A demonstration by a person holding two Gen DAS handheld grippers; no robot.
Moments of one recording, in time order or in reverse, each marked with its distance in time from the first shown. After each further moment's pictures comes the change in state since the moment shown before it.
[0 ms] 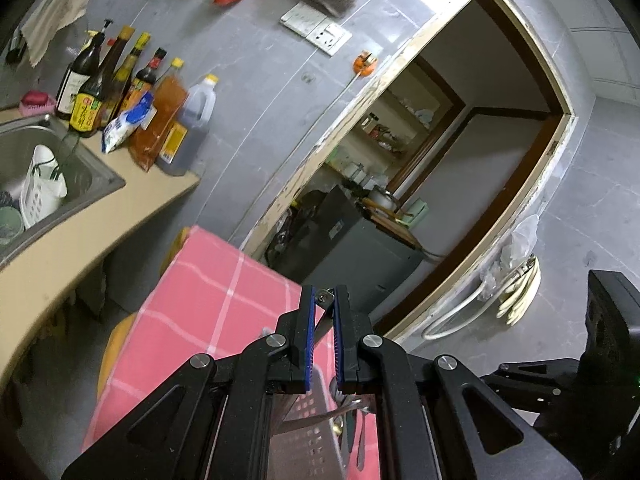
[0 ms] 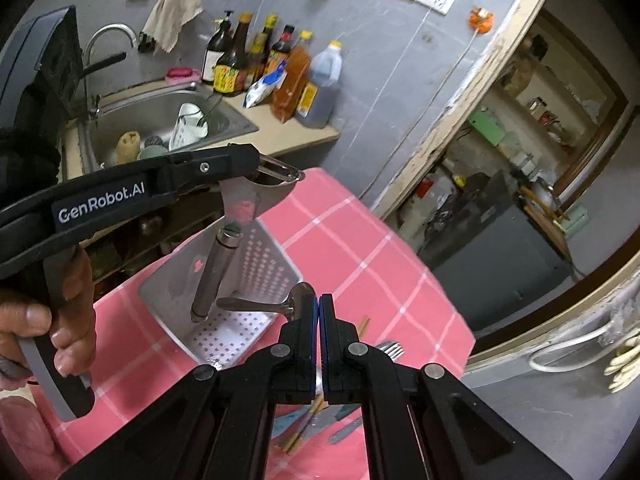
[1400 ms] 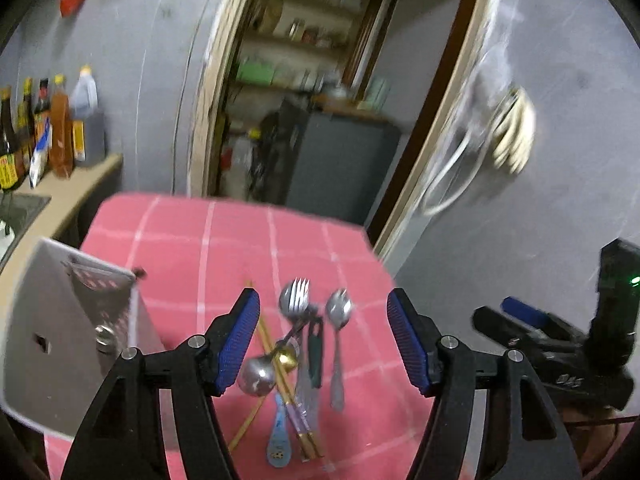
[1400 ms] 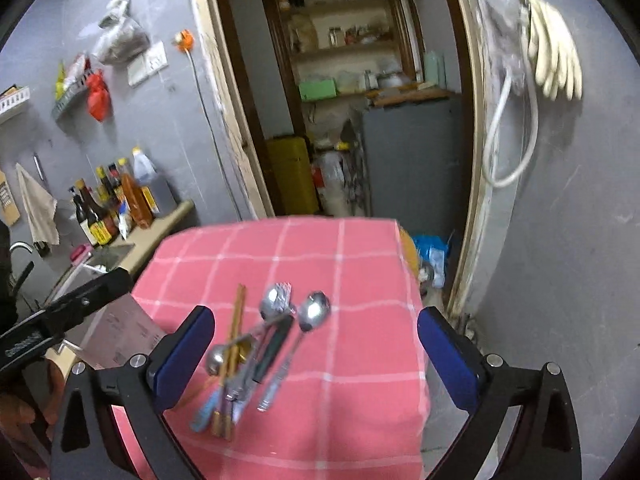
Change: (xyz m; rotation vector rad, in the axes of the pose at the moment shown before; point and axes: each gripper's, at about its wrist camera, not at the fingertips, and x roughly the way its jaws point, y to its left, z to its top) left arm 0.100 -0.139 -0.121 0.402 0.341 0.065; right arm -0.024 -0.171 -0.221 0.817 -0.226 -0.047
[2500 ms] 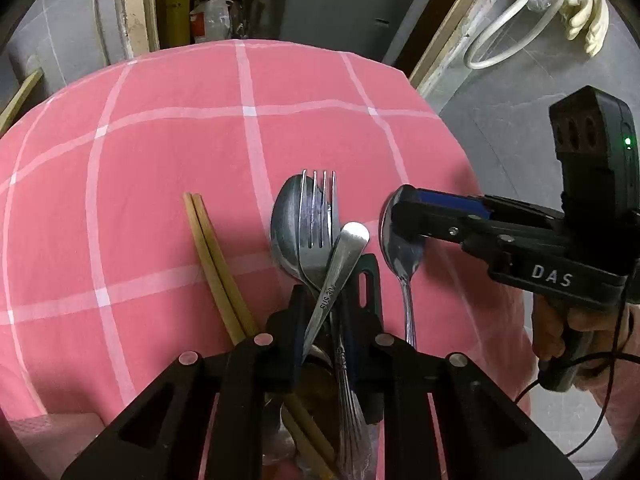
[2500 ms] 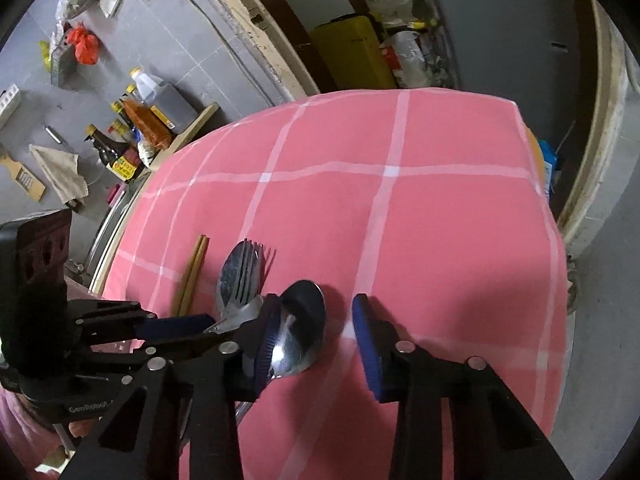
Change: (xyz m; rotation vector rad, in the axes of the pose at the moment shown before) left arm 0.191 0.047 -0.025 0.070 0.551 -0.003; right arm 0.217 -0.053 0.007 0.004 0.424 0.367
